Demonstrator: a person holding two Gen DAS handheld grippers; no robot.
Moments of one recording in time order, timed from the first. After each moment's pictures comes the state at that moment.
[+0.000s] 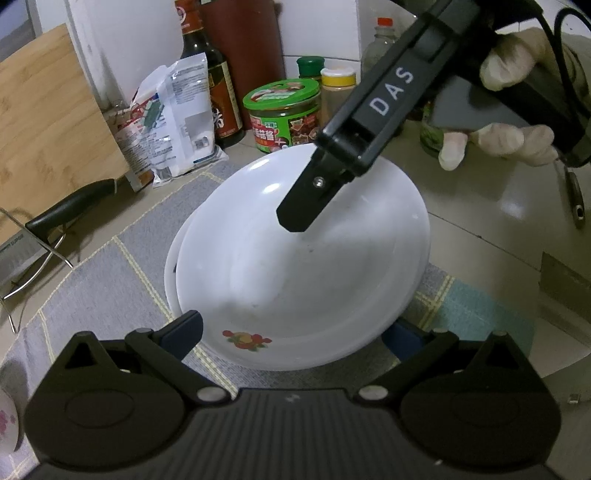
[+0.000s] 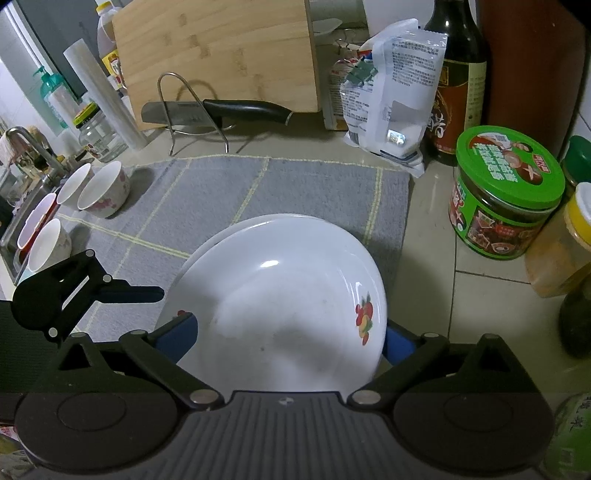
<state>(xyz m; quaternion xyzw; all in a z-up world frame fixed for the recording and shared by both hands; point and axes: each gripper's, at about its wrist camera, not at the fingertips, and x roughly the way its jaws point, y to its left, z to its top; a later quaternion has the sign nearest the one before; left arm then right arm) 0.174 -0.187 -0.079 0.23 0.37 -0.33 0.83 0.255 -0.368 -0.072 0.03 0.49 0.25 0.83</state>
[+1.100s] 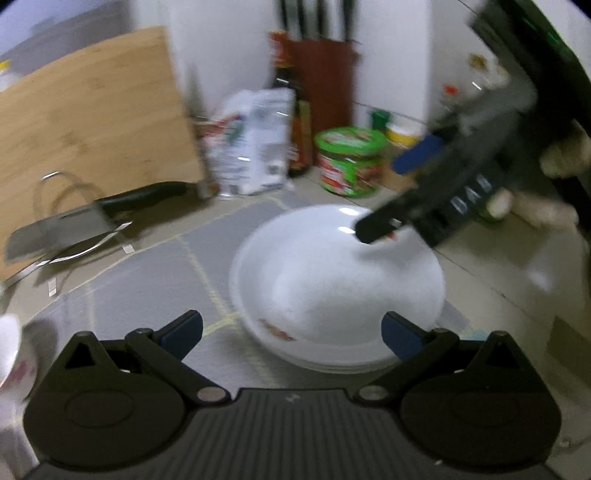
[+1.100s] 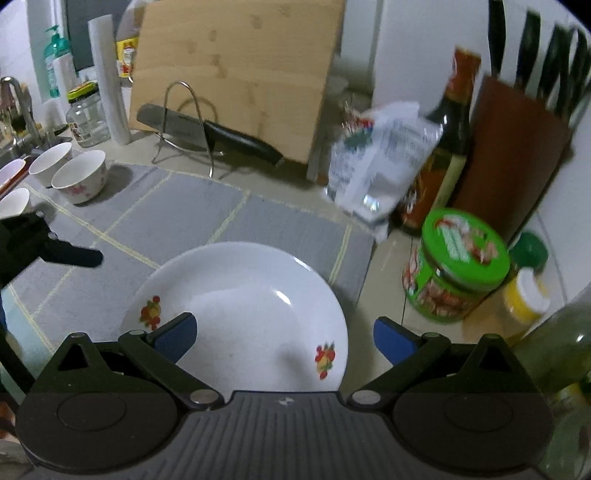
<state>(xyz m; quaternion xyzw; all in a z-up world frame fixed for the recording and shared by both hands) 0.166 -0.149 -0.055 0.14 0.34 -0.25 0.90 0.224 -0.341 -0.045 -0.11 0.39 0.20 0.89</state>
